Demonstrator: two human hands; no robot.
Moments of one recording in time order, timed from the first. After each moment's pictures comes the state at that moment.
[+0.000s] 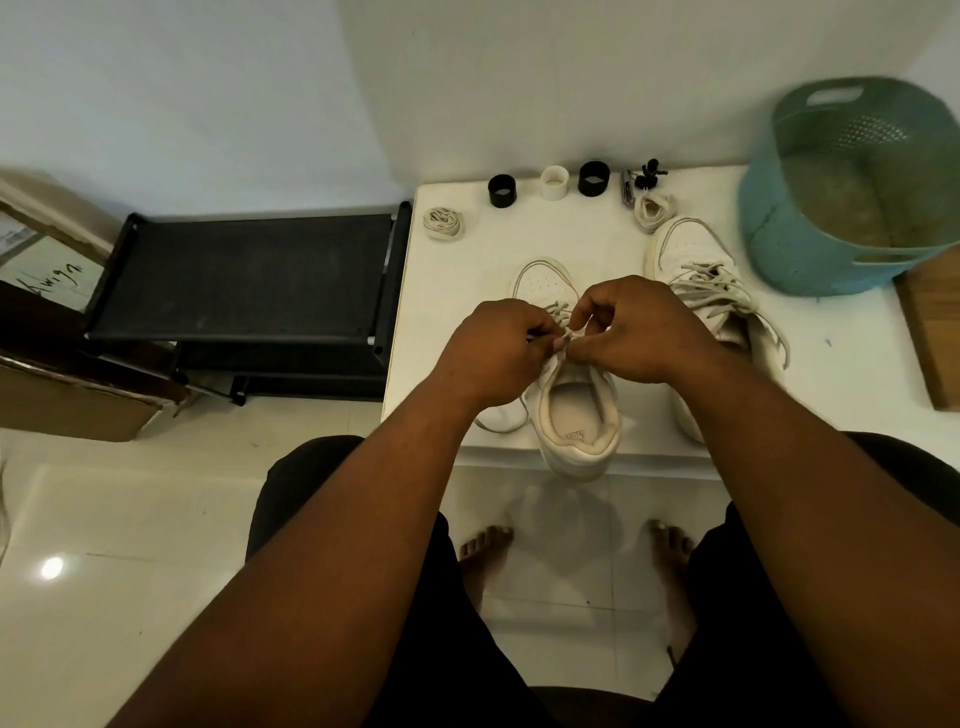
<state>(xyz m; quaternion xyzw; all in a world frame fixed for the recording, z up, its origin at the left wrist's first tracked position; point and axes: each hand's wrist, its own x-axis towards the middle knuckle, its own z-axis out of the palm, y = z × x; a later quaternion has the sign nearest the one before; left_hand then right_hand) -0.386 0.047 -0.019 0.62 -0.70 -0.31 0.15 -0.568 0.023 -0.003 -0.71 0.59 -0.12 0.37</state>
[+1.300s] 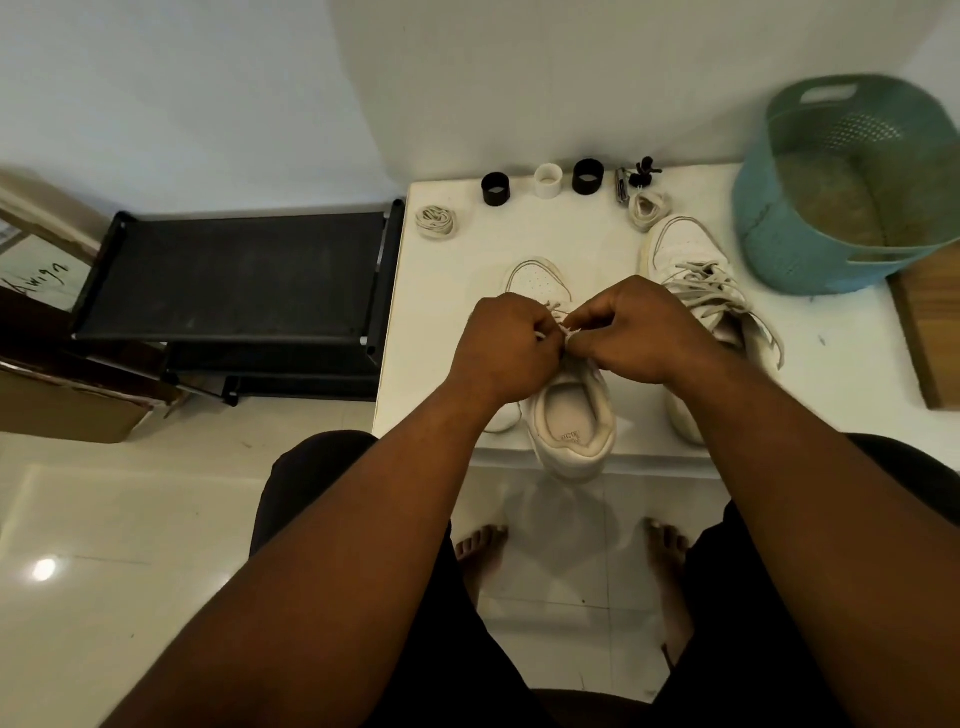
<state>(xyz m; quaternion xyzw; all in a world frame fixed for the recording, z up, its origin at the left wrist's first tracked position) -0.407 0.044 -0.020 0.66 -0.68 -0.27 0.17 -0.571 0.024 0.002 -0.68 0.59 -0.13 0.43</state>
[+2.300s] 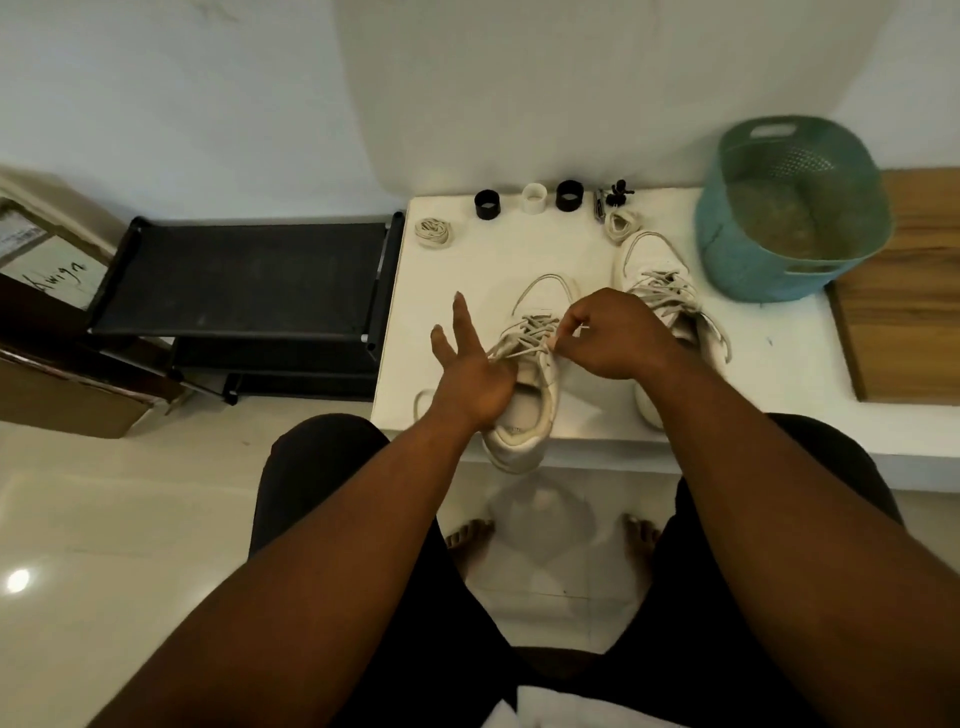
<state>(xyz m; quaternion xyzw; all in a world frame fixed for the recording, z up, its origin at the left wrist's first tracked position) -0.402 0.097 -0.015 0.74 -0.47 -0.44 0.20 -0.579 0.034 -0.003 -0.75 0.59 -0.07 0.29</state>
